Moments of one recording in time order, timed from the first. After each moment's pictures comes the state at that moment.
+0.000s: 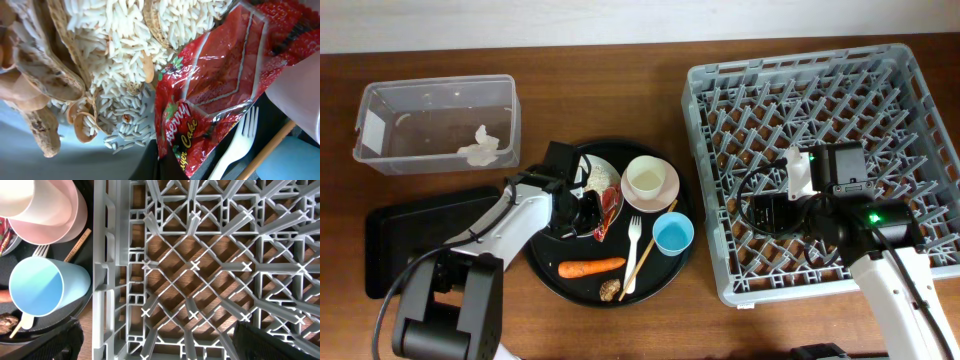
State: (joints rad) left arm -0.27 1.75 1.00 -0.65 0.28 -0.51; right arm 0.09 1.16 1.07 -1.04 -0.11 0.03
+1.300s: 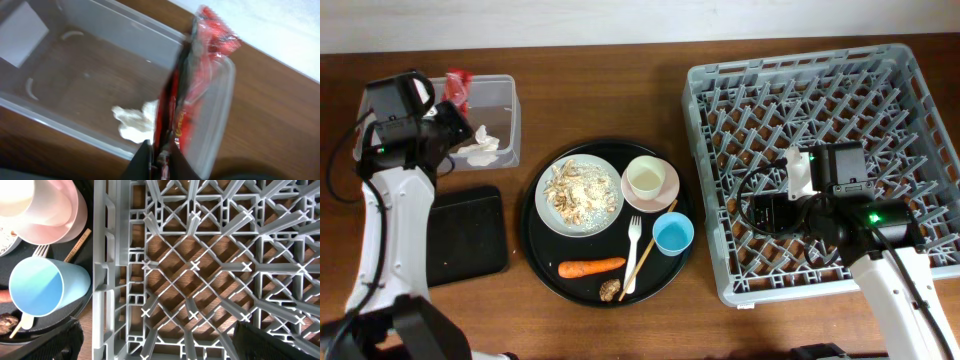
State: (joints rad) left arm 0.24 1.63 1.35 -0.51 0.02 -0.28; right arm 0.09 1.16 1.07 -1.04 -0.11 0.03
